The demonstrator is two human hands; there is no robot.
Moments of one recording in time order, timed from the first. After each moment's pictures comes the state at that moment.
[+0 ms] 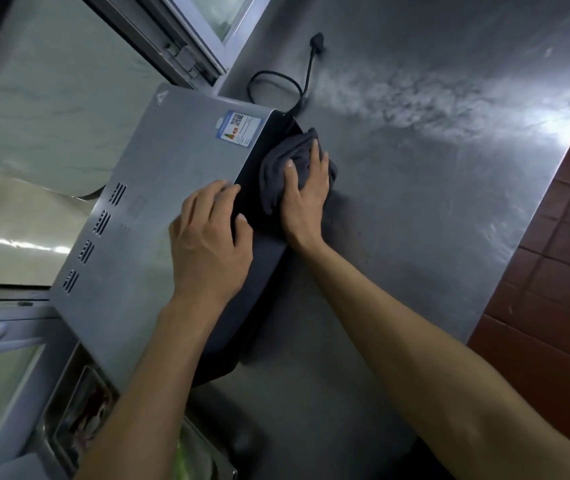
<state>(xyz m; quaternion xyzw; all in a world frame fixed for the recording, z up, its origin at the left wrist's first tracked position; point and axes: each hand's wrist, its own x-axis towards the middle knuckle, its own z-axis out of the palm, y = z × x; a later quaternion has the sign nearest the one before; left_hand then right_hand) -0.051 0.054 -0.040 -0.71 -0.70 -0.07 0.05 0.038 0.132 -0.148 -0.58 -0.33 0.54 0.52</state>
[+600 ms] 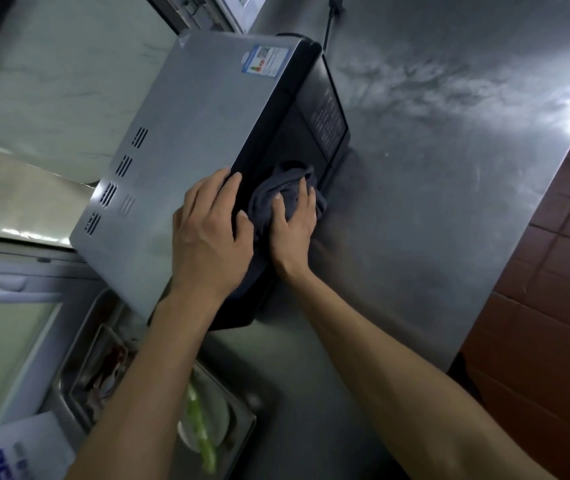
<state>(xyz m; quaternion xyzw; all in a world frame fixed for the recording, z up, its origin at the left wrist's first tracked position) -0.091 -0.030 -0.041 -0.73 -0.68 -0.06 0.04 -0.031 0.005 -0.167 -0.58 -0.31 0.58 0.48</state>
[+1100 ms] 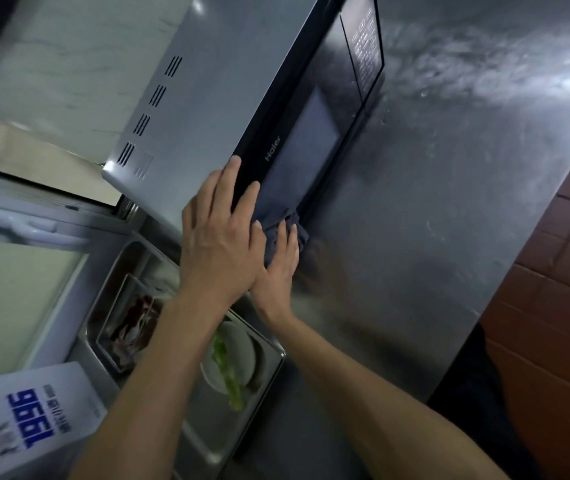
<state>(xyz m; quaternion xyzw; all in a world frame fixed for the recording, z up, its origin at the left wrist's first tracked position) -0.141 -0.137 -0.051 -0.74 -0.66 0.07 0.10 -0.121 -0.164 -0.180 -0.55 -0.34 0.63 0.44</state>
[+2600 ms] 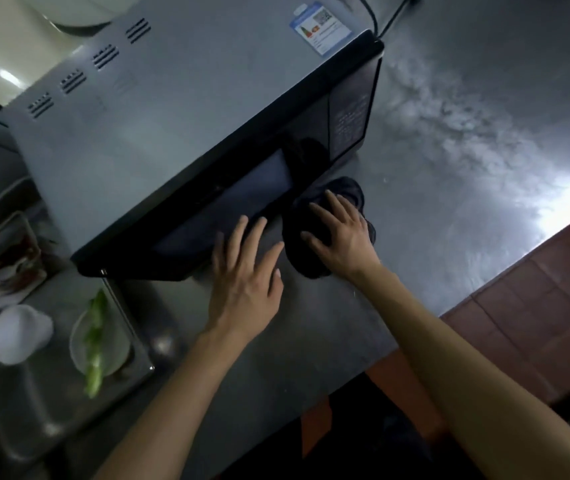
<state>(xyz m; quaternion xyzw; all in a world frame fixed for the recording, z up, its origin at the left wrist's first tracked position) -0.015 -0.090 -0.156 -0.65 -0.76 -0.06 0.00 0.131 0.056 -0.247 -0.44 -0.83 0.32 0.11</state>
